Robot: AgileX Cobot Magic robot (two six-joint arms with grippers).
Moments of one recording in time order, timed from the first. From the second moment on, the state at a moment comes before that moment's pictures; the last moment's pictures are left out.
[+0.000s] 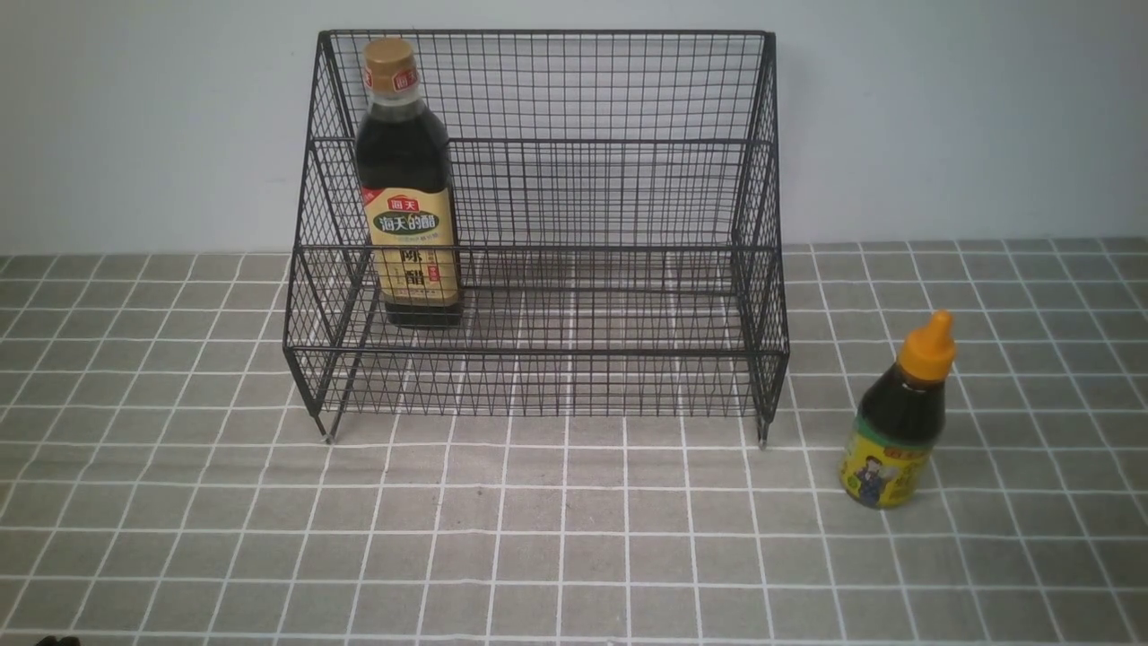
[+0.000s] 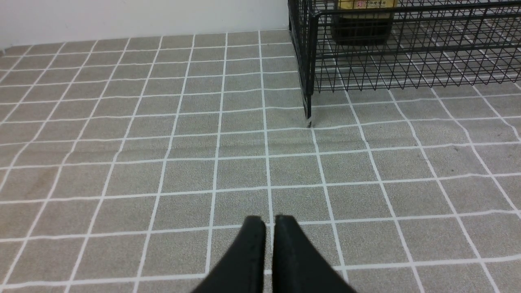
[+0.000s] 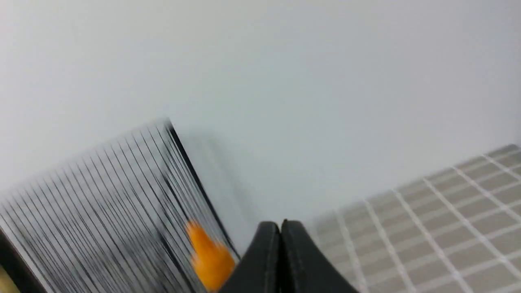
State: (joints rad) right arm -0.02 0.00 0.03 0.20 -0.02 0.36; left arm -0.05 -0.01 0.03 -0.02 0.37 0.03
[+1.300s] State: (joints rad) right arm 0.24 1.59 -1.44 0.07 1.24 0.07; left arm -0.05 -0.01 0.03 -0.02 0.37 0.03
